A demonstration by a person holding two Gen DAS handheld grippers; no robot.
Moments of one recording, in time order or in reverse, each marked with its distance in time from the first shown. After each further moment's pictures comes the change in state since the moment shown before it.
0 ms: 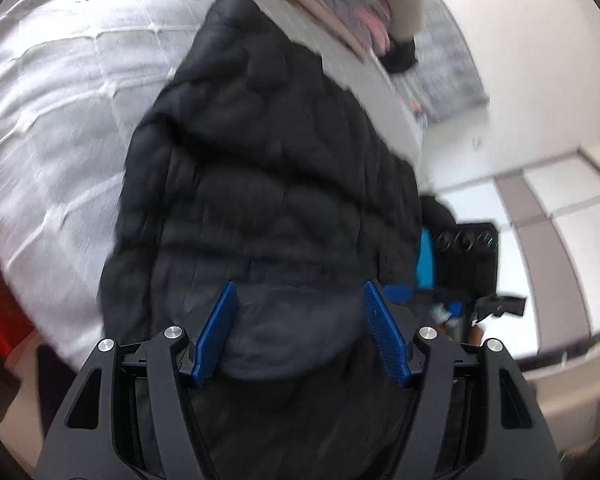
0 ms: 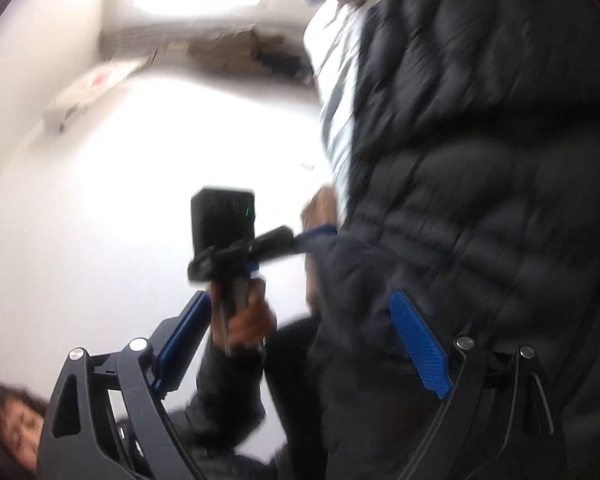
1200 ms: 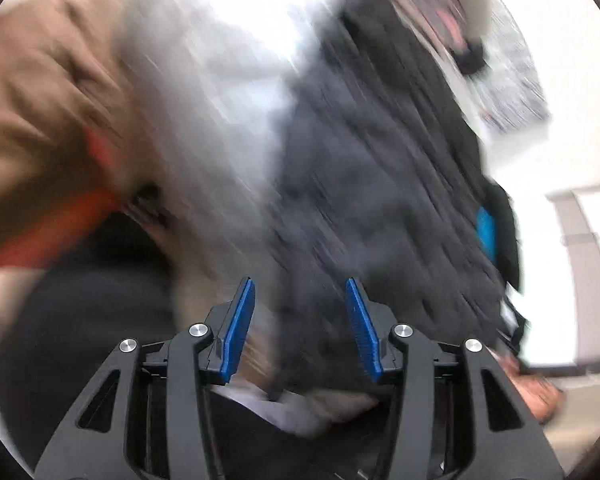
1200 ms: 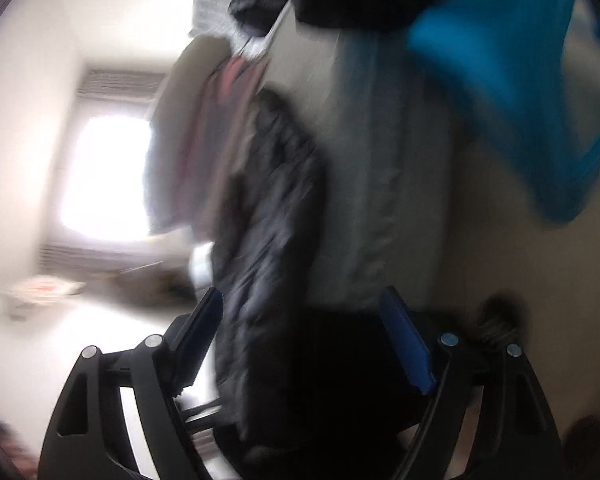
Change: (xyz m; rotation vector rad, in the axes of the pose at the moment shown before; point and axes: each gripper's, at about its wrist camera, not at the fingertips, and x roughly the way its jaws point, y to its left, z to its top) left arm -0.092 0.046 -0.147 -0.183 -0.090 0.317; right arm -0.323 -0.032 -0.356 0.373 -1.011 -0.586
